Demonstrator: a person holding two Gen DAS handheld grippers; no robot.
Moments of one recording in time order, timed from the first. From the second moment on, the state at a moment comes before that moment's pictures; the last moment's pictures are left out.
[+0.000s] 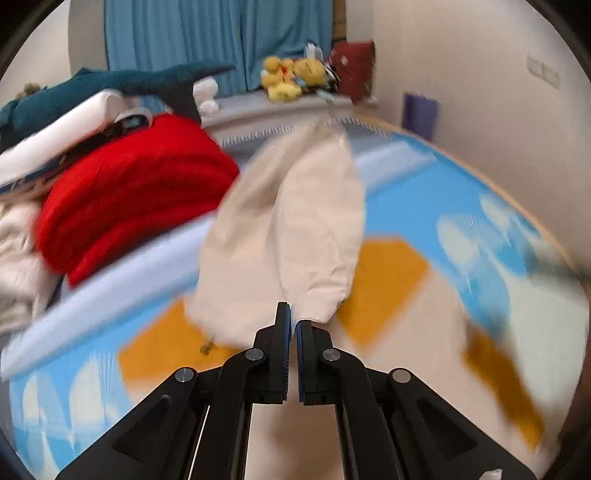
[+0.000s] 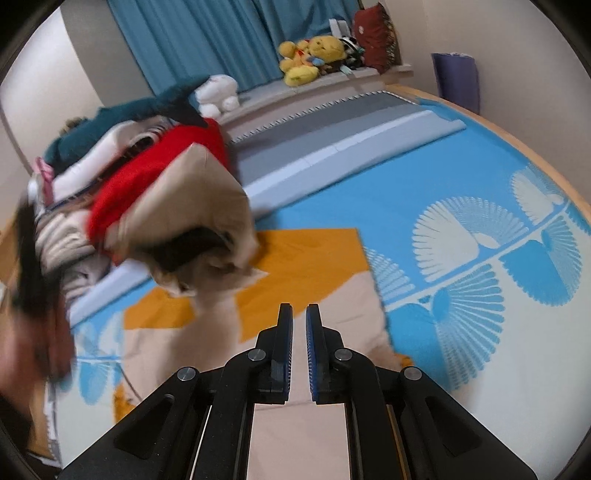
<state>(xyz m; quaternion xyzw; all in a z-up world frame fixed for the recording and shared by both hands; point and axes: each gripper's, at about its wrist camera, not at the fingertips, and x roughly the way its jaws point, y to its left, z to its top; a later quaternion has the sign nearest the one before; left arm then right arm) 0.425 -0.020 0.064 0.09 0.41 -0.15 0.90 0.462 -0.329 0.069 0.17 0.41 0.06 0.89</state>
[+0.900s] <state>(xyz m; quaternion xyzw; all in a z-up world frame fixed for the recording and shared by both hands) 0.404 0.105 -0.106 -0.35 0.54 -0.01 0.76 0.499 -0.160 -0.001 0.10 0.49 0.20 0.85</state>
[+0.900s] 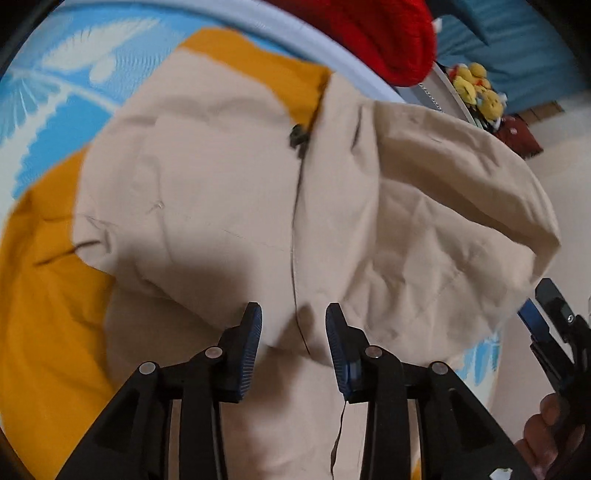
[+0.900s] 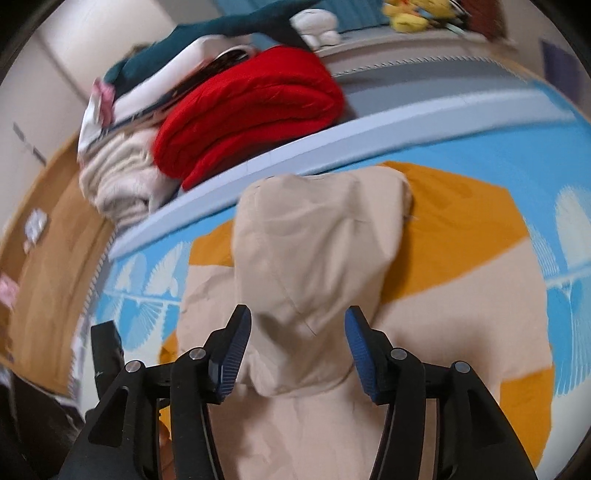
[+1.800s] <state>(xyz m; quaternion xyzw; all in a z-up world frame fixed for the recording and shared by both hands) 0.424 0.036 -0.094 -0.15 0.59 -0.04 0.79 0.485 -0.214 -0.079 0.20 0.56 0.04 0.80</state>
